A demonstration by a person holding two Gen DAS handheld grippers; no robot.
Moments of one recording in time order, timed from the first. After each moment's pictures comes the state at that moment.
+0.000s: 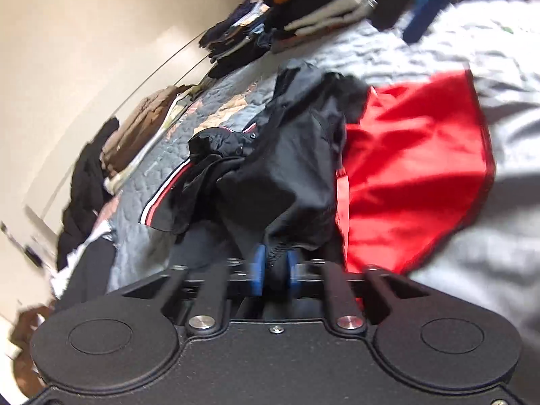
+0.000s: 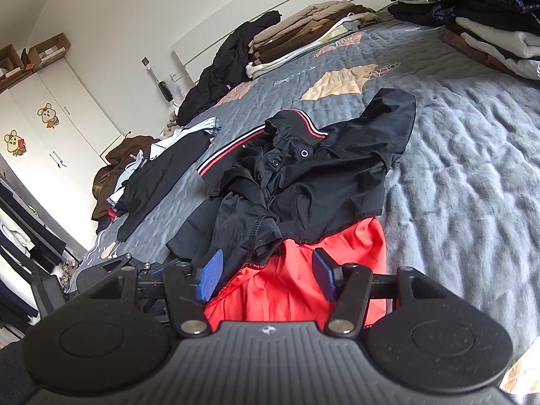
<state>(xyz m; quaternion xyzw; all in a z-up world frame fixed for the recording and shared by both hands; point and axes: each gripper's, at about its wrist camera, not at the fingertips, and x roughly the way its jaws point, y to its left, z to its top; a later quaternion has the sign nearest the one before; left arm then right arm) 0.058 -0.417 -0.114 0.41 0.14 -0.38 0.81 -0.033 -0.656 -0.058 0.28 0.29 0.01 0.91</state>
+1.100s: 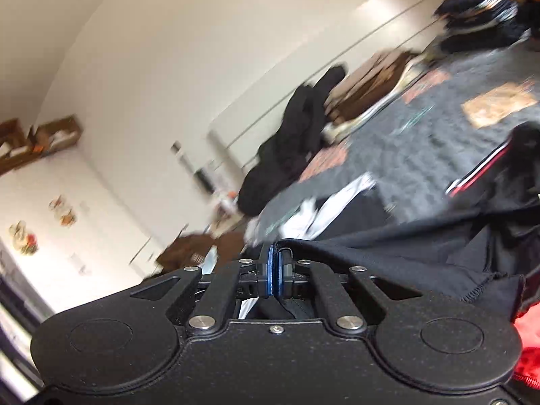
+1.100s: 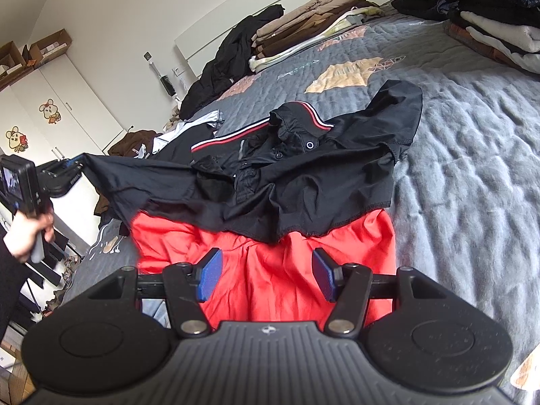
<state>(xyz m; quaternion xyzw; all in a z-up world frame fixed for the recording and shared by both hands) 0.257 -0.280 0.028 0.36 0.12 -0.03 0.92 -0.029 -0.648 -0.063 0.28 0.30 0.02 0.91</state>
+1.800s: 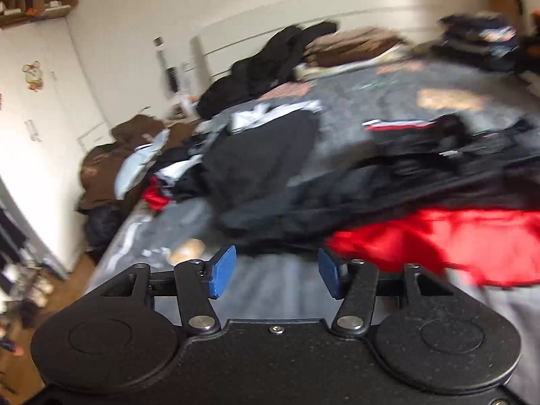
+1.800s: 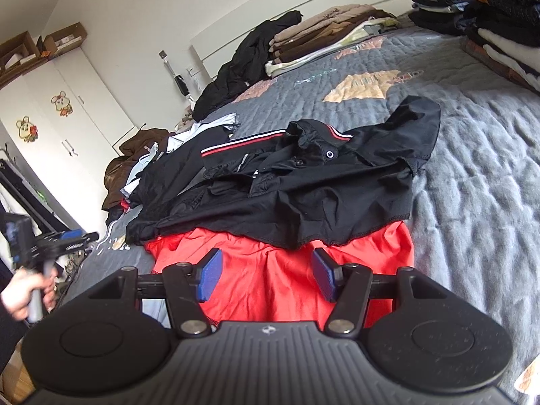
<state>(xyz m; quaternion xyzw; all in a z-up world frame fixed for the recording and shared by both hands) 0.085 -0.218 0.001 0.17 0.26 -0.12 0.94 -0.031 -0.627 -0.042 0.25 0.29 0.04 0.92</state>
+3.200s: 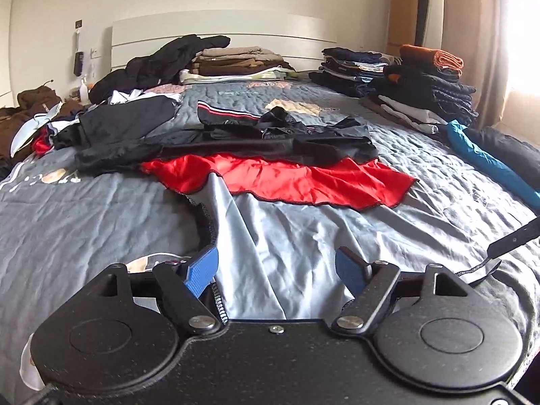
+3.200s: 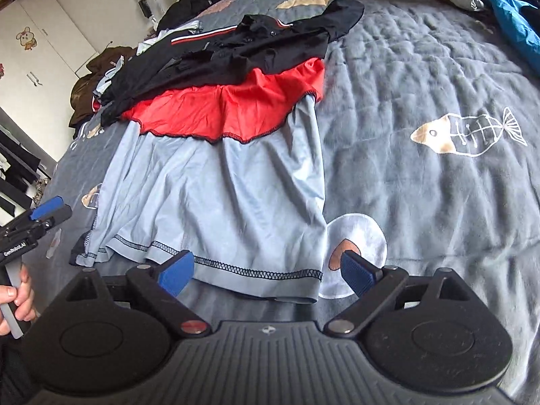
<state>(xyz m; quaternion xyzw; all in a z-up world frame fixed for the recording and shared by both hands) -0.083 -0.240 -0.057 0.07 0.27 -0.31 0.91 -0.197 -0.602 -0.086 0.23 0.44 -0.01 0.86</state>
